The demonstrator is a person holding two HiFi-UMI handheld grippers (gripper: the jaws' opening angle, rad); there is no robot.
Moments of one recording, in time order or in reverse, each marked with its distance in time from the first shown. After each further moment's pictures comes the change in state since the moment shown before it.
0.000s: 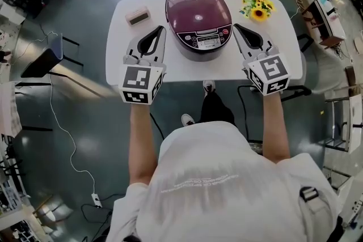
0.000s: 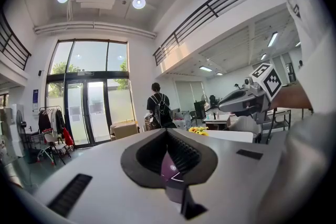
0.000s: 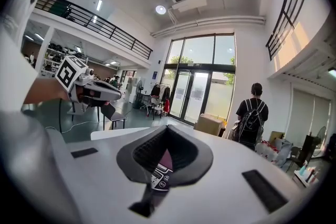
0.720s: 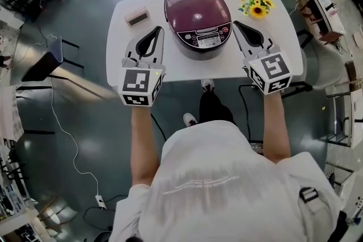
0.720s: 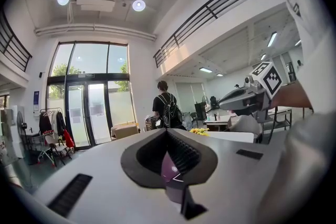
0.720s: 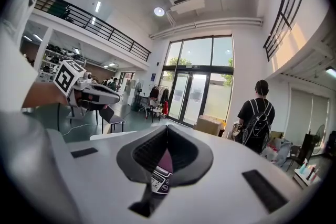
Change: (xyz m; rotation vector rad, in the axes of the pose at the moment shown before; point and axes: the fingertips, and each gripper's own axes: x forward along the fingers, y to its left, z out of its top) left arm -0.008 0.001 0.004 0.006 -0.019 0.007; right arm -0.006 0.004 0.011 0.016 -0.021 -0.015
